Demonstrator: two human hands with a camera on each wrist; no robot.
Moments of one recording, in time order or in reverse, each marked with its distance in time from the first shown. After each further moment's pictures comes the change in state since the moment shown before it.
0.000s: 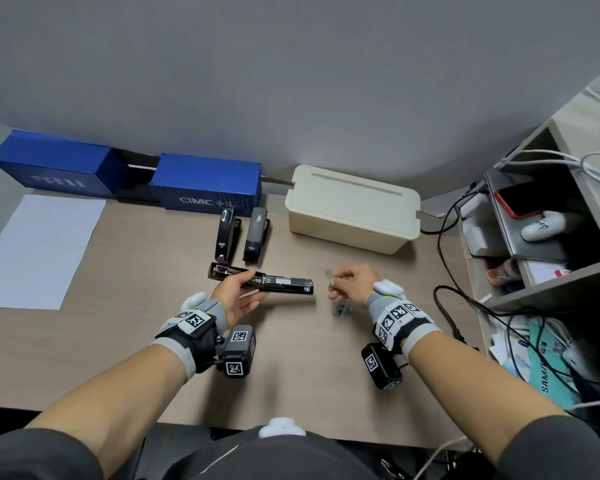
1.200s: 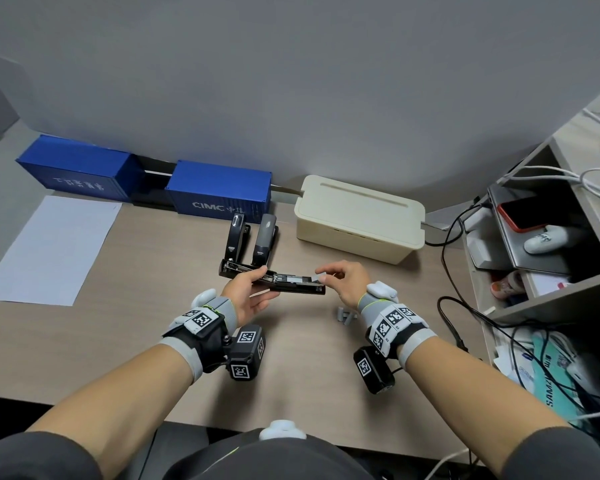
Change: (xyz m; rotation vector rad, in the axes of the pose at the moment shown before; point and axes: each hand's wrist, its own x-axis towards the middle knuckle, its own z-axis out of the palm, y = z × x) left_hand -0.035 0.012 0.015 -0.011 -0.008 0.016; right_hand -0.019 -0.032 0.015 -0.231 0.048 -0.370
